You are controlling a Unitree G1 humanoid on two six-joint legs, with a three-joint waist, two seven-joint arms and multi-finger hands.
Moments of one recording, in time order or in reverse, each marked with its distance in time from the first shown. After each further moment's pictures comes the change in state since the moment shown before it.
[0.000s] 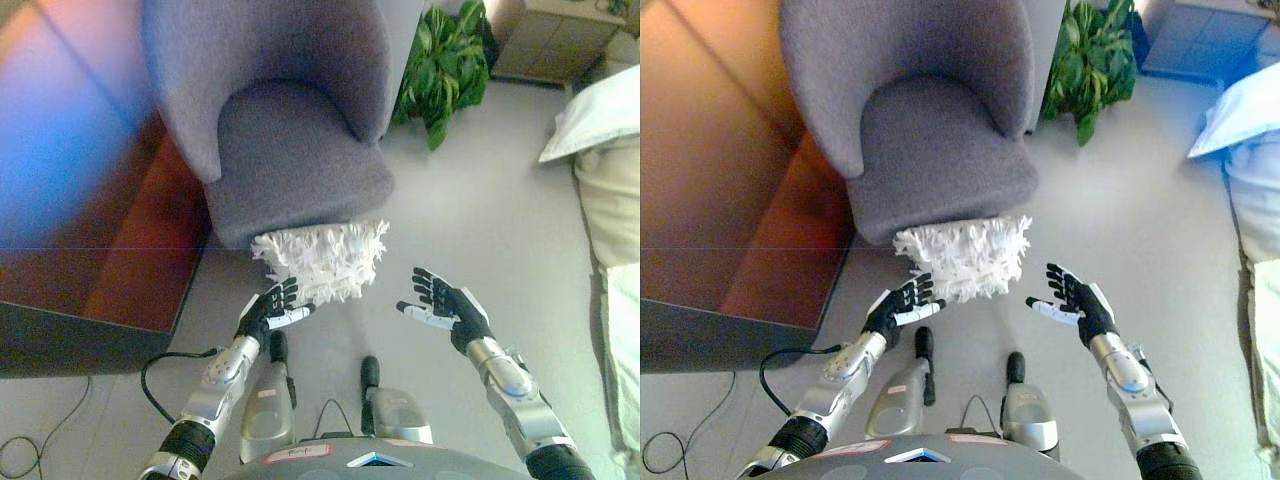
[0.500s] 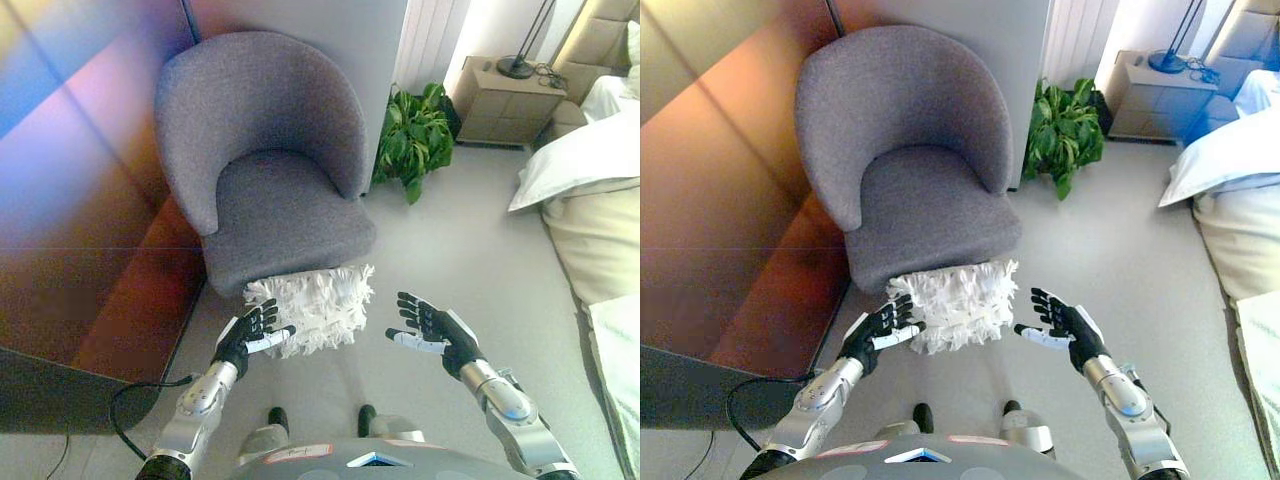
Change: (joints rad) left arm 0.144 0.072 0.051 -0.071 0.031 0.000 -0.046; right arm 0.138 0.030 -0.005 -0.040 -0.009 0.012 0.091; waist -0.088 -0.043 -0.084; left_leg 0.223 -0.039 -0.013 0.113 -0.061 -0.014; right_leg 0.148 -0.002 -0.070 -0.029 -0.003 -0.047
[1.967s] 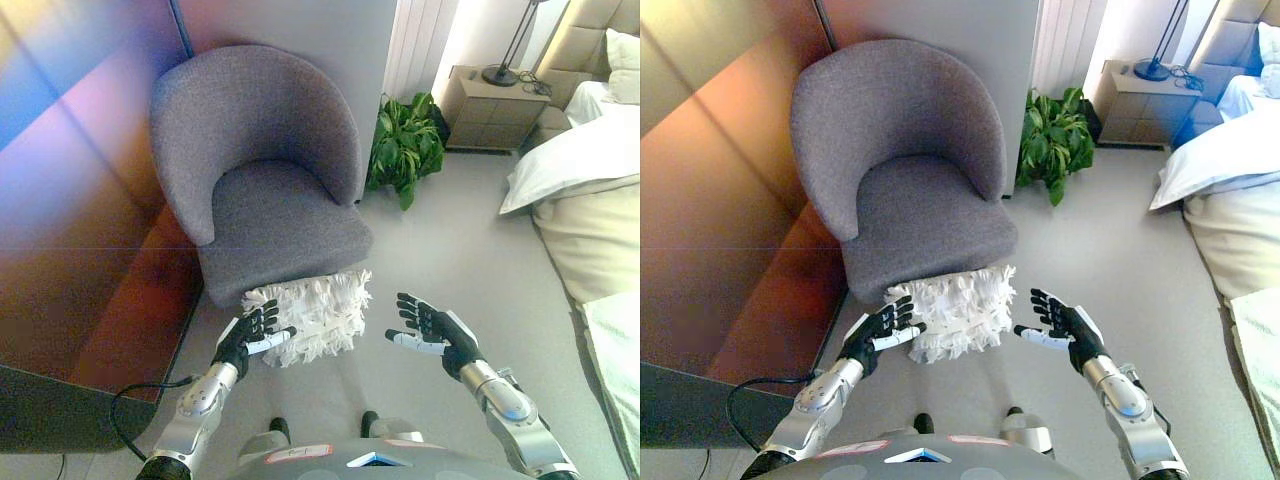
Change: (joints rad) left arm 0.024 -0.010 0.000 -0.007 0.006 -0.004 -0.006; right arm 0.025 -0.012 0.000 -0.012 -0.029 0.002 0.006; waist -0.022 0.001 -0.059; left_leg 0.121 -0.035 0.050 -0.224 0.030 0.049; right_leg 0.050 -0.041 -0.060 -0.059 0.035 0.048
